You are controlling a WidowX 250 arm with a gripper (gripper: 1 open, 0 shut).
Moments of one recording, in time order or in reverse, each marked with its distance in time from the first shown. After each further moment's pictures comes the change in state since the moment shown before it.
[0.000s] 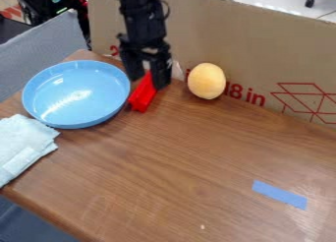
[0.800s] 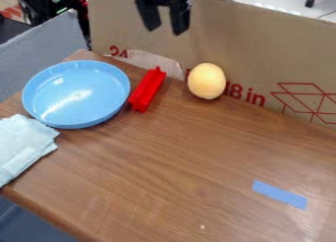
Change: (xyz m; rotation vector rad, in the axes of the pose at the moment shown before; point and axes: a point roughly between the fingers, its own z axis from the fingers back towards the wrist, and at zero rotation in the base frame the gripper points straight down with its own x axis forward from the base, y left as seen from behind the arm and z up) arm 0.073 -0.020 0.034 -0.006 -0.051 0.013
